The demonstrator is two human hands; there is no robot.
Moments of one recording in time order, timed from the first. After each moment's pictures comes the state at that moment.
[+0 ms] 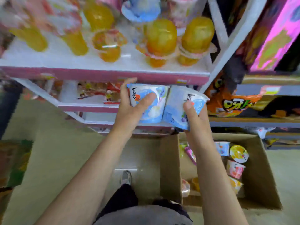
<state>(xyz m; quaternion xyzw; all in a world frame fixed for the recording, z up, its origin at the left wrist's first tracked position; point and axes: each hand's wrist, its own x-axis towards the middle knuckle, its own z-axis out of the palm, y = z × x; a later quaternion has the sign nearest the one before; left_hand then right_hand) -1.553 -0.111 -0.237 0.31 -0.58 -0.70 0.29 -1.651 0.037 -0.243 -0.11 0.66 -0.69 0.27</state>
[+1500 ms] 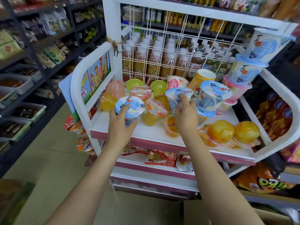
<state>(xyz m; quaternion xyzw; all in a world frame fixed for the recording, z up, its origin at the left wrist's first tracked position) -1.468 -0.379 -0.191 0.39 -0.79 -0.33 0.35 -1.661 -0.264 -0.146 -0.36 0.86 -0.34 -0.09</state>
